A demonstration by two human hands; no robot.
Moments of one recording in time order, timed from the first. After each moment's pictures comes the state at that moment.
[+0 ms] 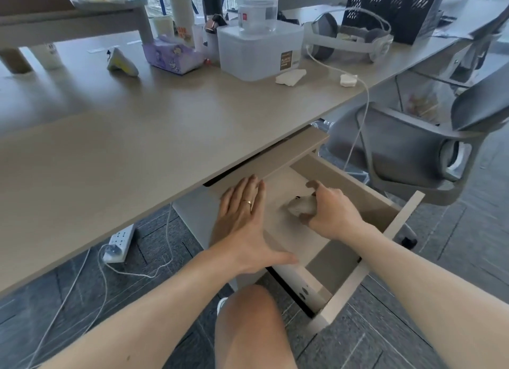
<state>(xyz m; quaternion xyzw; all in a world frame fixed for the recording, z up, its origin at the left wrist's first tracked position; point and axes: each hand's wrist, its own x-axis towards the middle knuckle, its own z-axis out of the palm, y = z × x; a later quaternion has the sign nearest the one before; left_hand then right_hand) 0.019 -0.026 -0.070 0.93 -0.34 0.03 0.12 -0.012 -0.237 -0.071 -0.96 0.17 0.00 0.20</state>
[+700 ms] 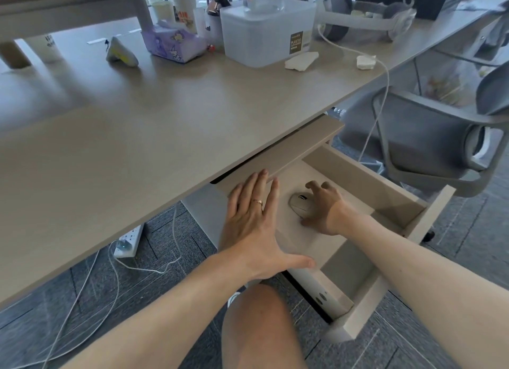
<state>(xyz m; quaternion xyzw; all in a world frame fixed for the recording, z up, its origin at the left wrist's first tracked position) 0.019 -0.028 -0.071 0.94 -0.34 0.03 0.10 0.025 -0.232 -0.107 -0.96 0.17 0.10 0.18</state>
